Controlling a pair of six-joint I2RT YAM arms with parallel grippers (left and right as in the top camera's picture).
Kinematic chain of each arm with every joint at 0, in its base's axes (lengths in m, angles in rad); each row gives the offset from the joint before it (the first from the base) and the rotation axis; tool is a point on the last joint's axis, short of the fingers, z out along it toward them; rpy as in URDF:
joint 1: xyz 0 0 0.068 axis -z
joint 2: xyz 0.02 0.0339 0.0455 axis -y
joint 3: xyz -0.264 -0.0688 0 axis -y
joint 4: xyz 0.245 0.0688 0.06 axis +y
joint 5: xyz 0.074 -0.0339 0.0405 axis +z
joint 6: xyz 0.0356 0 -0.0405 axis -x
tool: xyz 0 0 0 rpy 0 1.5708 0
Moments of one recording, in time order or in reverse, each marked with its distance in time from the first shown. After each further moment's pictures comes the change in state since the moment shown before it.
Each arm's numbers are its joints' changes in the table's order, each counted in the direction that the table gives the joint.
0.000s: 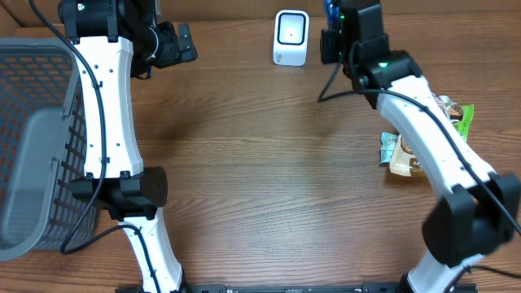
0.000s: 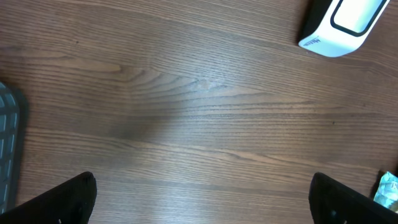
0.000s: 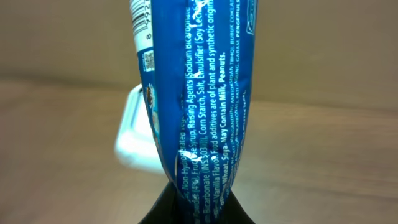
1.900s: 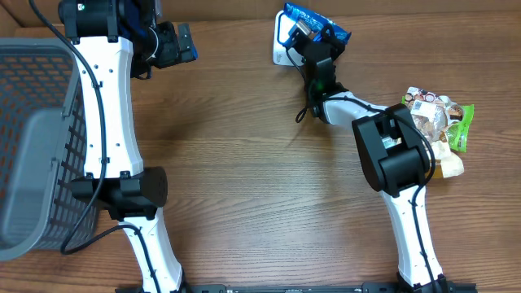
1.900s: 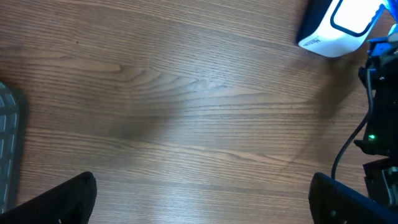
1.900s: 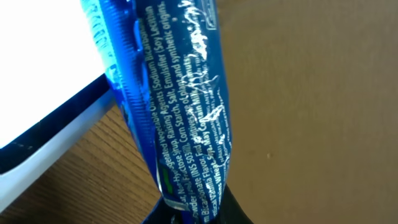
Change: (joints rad) left arm 0.000 0.000 0.000 0.000 0.000 0.000; right arm -0.031 -0.621 0.000 -1.019 -0.356 1.152
